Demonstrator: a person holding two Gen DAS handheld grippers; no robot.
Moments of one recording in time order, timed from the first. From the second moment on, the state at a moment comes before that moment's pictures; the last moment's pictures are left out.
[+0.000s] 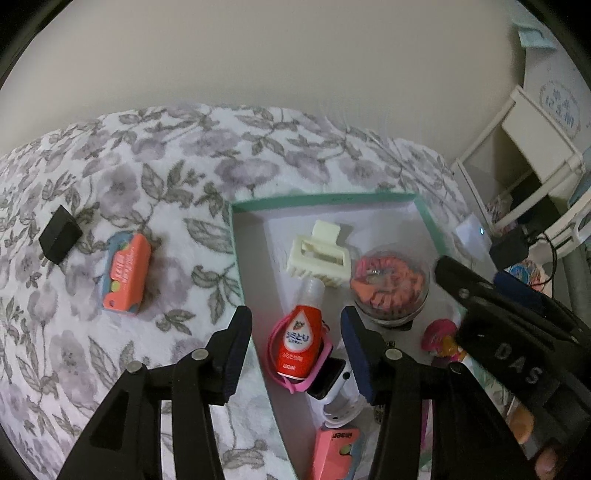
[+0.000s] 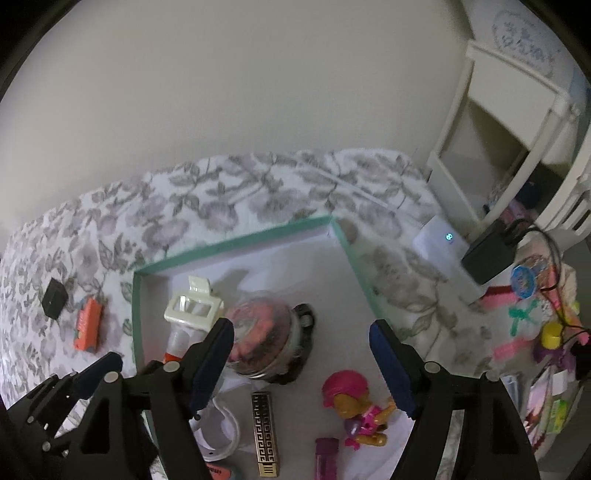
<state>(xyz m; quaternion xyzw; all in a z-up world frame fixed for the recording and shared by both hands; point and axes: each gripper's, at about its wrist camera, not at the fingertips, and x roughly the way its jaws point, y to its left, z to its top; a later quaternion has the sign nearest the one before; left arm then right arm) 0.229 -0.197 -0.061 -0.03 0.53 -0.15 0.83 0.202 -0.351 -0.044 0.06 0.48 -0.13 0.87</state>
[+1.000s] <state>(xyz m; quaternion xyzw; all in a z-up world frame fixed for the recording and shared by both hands) 0.252 -0.111 -0.041 -0.07 0.48 -0.01 0.87 0.209 -0.333 -0.048 0.02 0.47 -0.12 0.87</state>
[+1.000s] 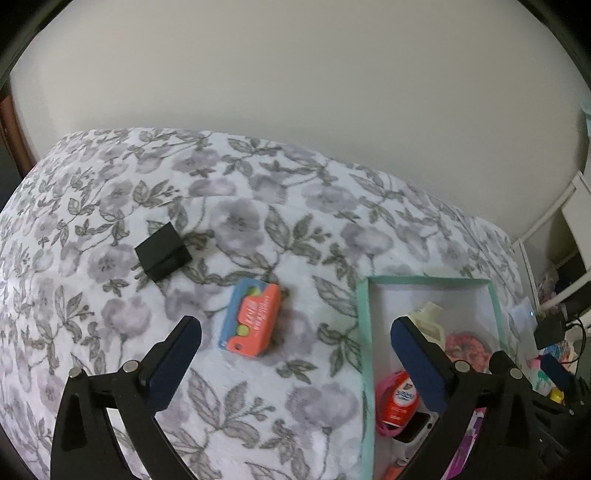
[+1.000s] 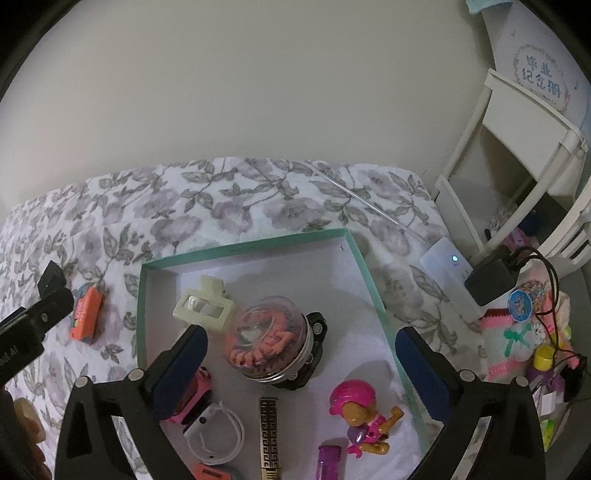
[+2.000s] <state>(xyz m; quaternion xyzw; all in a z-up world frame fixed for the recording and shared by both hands) 0.256 0.039 -0.044 -0.17 0.49 0.10 0.85 0.226 -0.219 -0.069 0.02 0.48 0.00 0.88</state>
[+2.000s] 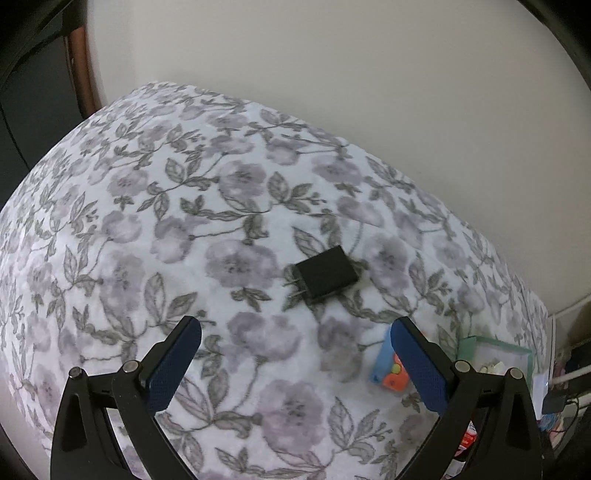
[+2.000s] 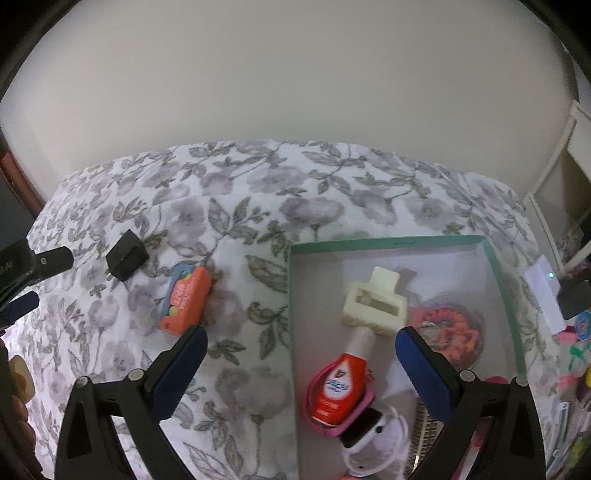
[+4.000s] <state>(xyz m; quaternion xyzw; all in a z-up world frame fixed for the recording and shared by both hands) 0.326 0.026 -0.120 -0.15 0.52 0.02 0.84 0.280 -0.145 -0.134 0.01 0.48 0.04 0.87</state>
